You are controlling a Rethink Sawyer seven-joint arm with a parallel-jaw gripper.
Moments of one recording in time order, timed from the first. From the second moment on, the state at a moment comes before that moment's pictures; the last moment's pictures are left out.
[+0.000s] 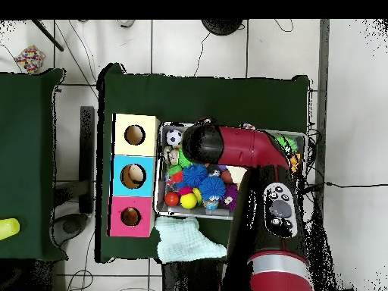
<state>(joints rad) -0.24 -0.54 -0.03 1.40 -0.16 0.55 2.62</state>
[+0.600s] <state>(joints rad) -0.23 -0.52 -0.03 1.41 -0.16 0.55 2.62</state>
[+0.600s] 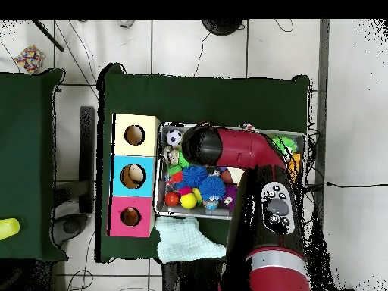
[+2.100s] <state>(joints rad) -0.23 -0.39 -0.02 1.42 -0.16 0.42 2.62</state>
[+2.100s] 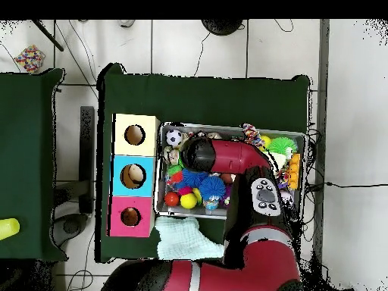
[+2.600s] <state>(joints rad) -0.22 -0.36 -0.03 1.42 -0.16 0.42 2.62</state>
